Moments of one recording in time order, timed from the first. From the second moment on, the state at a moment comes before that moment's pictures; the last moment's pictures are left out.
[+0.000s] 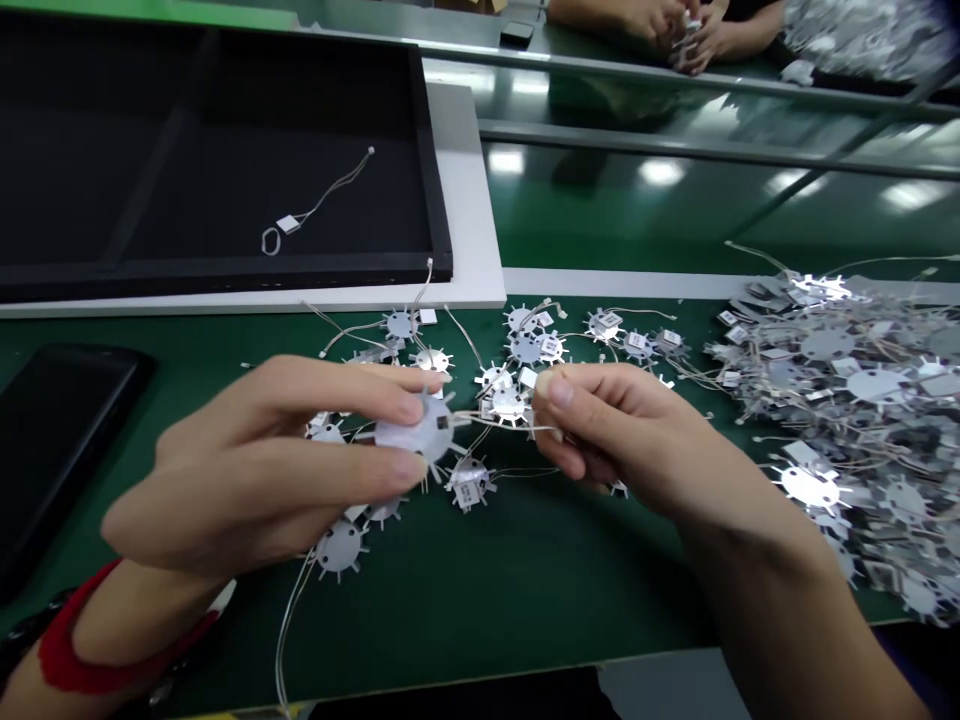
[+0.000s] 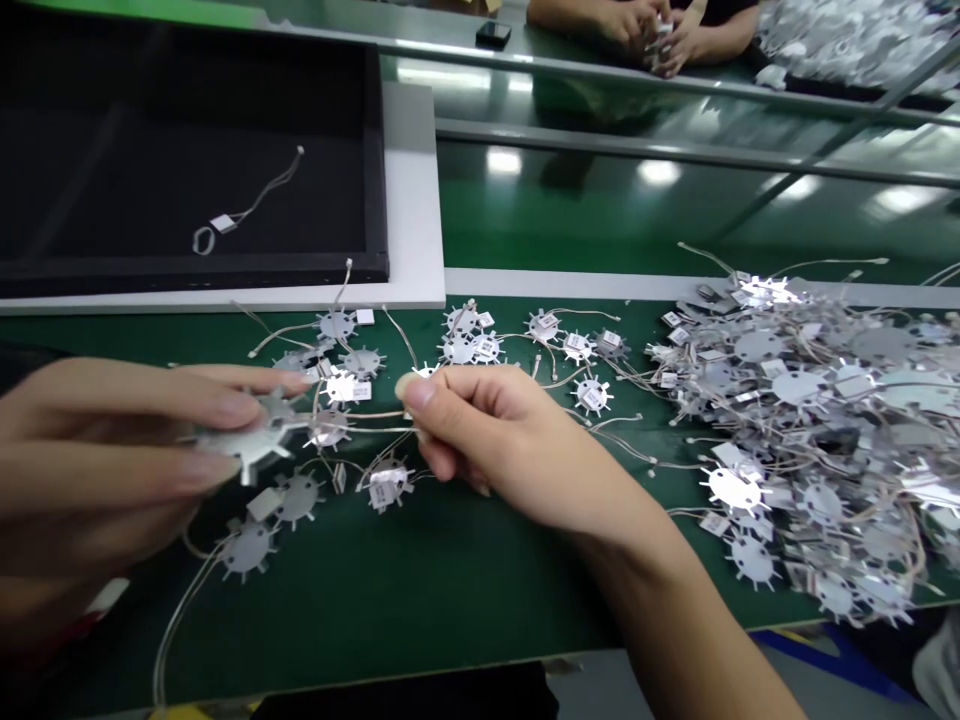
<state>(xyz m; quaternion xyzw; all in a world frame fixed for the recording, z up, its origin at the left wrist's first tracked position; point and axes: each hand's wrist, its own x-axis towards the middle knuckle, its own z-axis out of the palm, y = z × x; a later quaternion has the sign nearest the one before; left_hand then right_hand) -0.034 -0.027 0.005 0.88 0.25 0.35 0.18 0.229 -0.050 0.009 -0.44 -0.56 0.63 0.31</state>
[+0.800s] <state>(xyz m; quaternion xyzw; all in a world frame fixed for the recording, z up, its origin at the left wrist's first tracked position) -0.013 -0.014 0.003 0.55 0.44 0.39 0.60 0.221 -0.052 0.003 -0.55 -0.69 0.28 0.38</state>
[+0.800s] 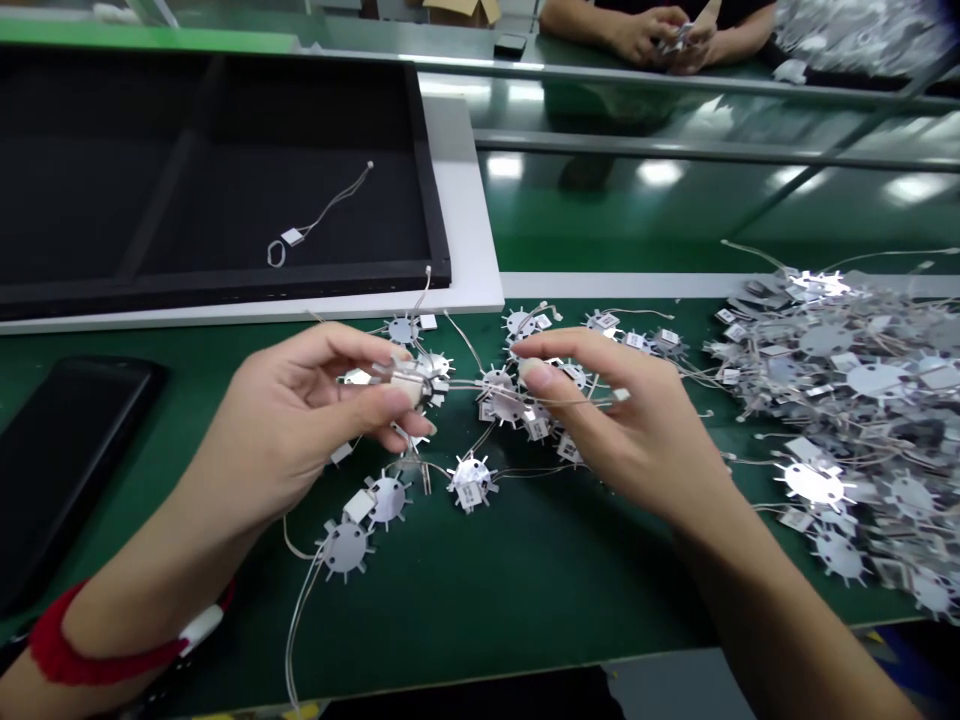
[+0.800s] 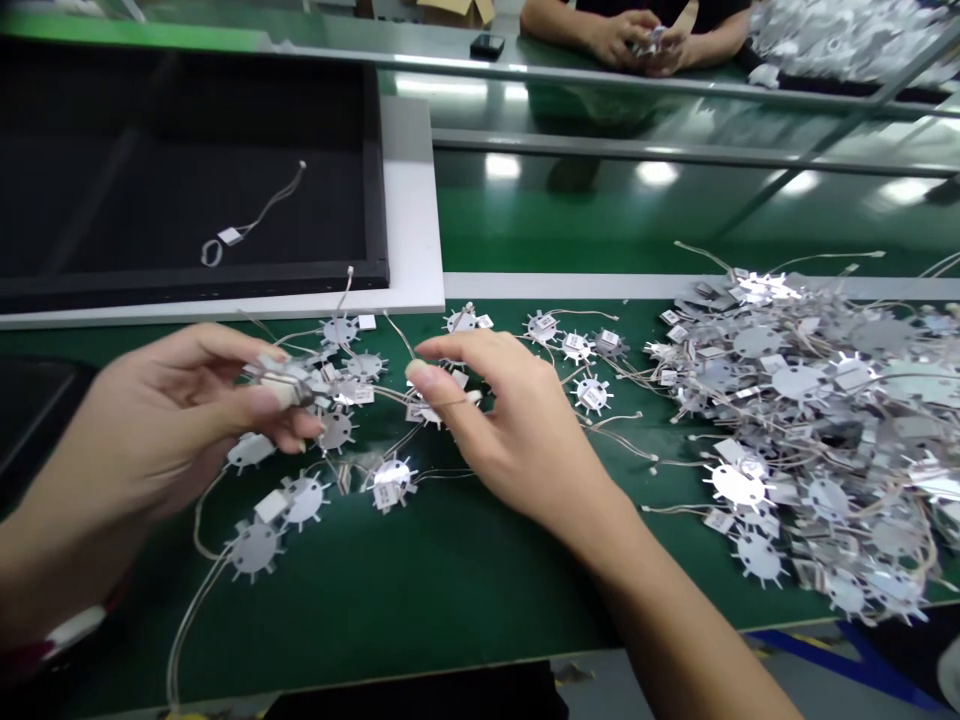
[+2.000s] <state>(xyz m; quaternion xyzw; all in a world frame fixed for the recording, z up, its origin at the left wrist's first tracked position) -0.007 -0.015 0.001 0.41 0.43 0.28 0.75 0.204 -0.058 0.009 -0.50 -0.66 0.48 0.29</state>
